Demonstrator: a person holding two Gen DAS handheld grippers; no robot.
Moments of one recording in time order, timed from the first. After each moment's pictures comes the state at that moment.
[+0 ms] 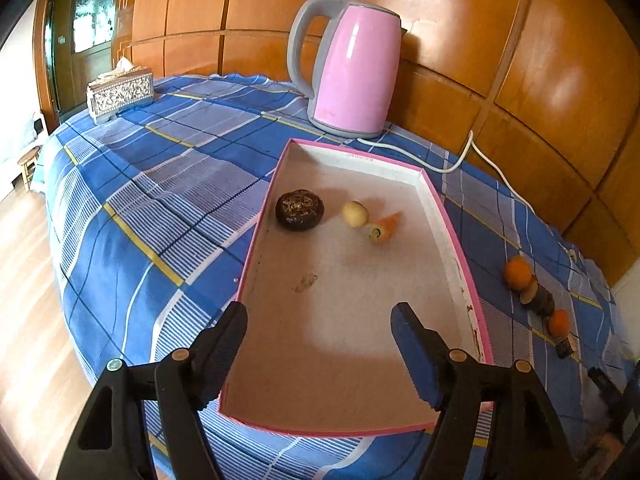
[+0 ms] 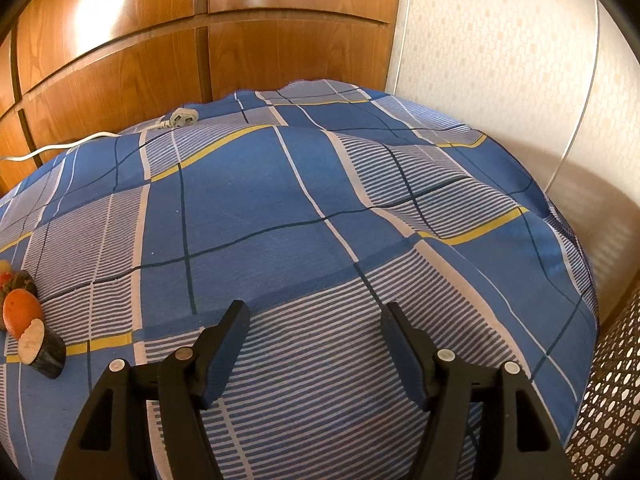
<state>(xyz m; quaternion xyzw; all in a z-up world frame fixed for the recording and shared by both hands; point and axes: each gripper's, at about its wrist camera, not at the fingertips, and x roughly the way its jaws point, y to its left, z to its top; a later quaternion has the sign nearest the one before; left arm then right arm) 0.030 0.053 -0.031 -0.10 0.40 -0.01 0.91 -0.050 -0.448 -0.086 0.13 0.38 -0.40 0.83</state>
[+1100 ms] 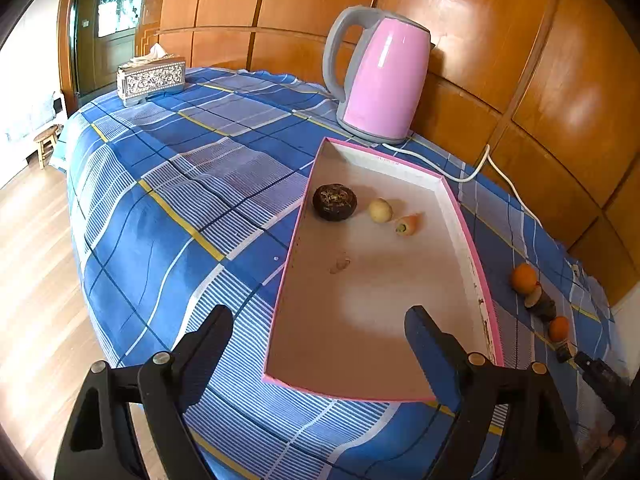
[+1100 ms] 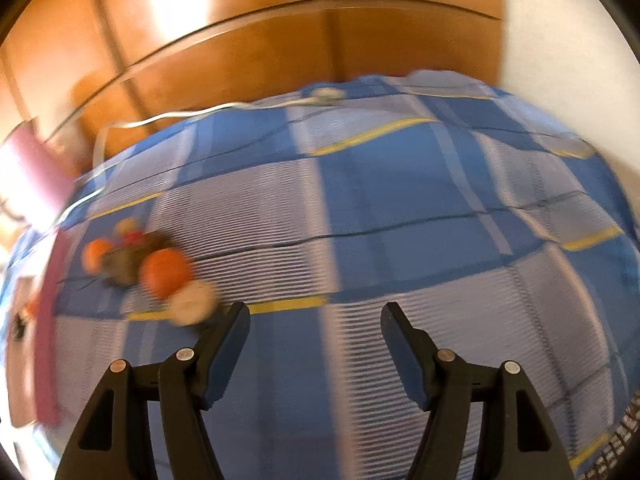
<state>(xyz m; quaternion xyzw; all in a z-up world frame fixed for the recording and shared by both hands) 0.002 0.077 -0.031 -0.13 0.40 0.02 0.91 -0.021 -0.382 -0.065 0.16 0.41 -0.19 0.88</state>
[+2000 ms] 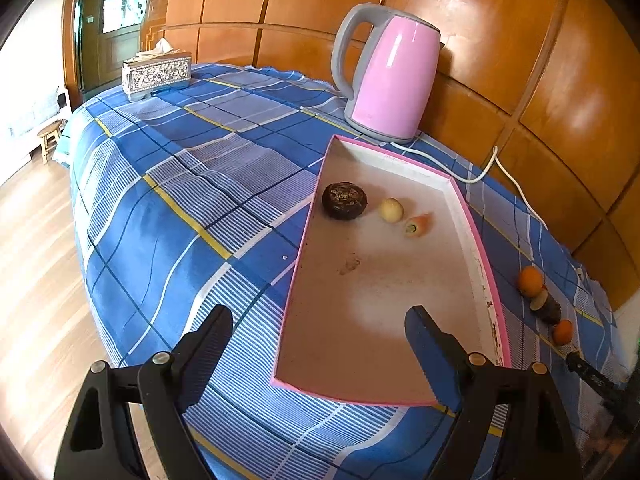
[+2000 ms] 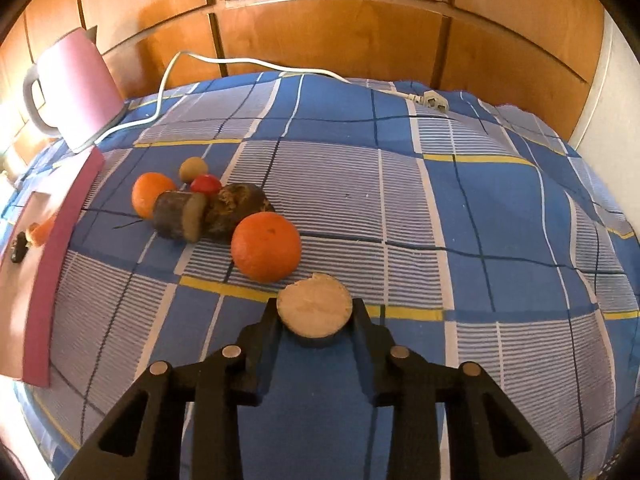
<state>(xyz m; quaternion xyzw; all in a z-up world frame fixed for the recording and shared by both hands) 0.007 0.084 -0.036 -0.13 0.40 0.03 0.91 0.016 -0.324 -0.072 0.06 0.45 -0.12 0.88</state>
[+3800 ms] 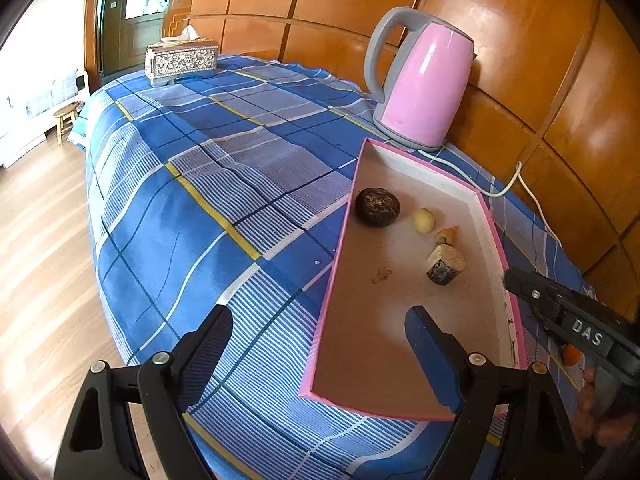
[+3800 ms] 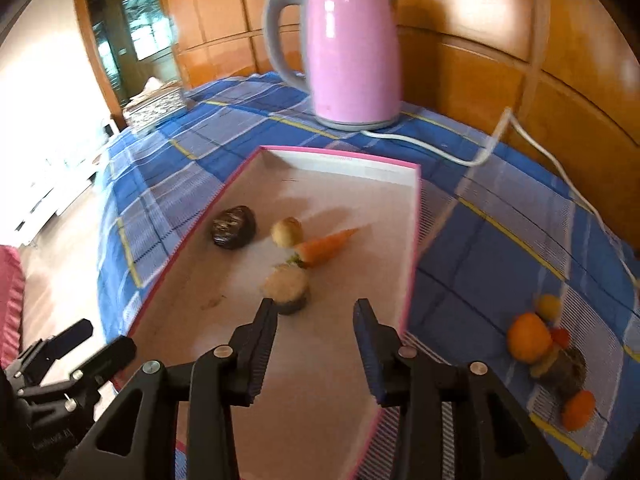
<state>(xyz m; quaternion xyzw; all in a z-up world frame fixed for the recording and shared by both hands) 0.010 0.104 -0.043 -0.16 0.40 0.06 0.90 0.093 -0.087 -0.036 -0.06 0.44 0.16 0.88</state>
